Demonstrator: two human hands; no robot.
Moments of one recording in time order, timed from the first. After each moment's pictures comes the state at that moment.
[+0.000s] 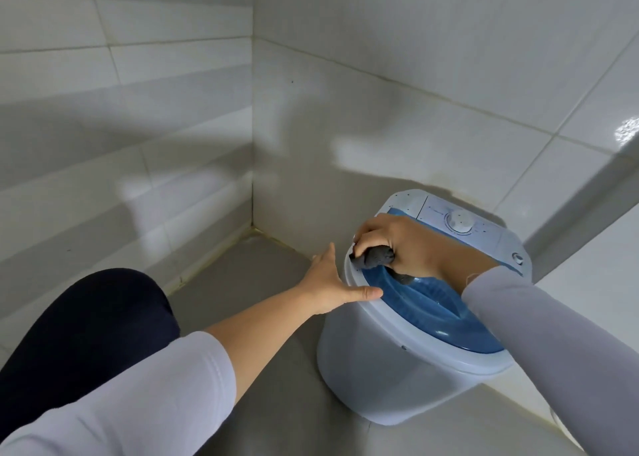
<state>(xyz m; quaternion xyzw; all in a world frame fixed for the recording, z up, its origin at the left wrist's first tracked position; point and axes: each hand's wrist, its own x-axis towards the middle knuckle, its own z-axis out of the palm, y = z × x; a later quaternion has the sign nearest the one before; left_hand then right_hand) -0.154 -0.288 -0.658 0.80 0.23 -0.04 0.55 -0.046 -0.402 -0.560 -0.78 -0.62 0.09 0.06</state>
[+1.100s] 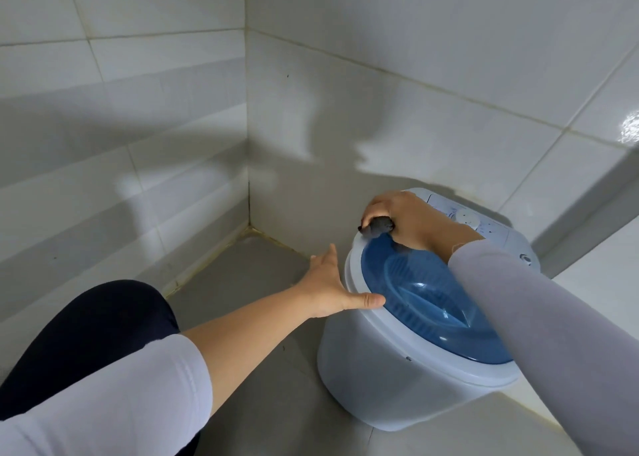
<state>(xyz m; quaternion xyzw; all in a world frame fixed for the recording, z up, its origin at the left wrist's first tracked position) -0.150 -0.281 -0.648 0.84 0.21 -0.10 0.49 -0.005 -0.377 -0.557 -0.83 -0.55 0.04 0.05</state>
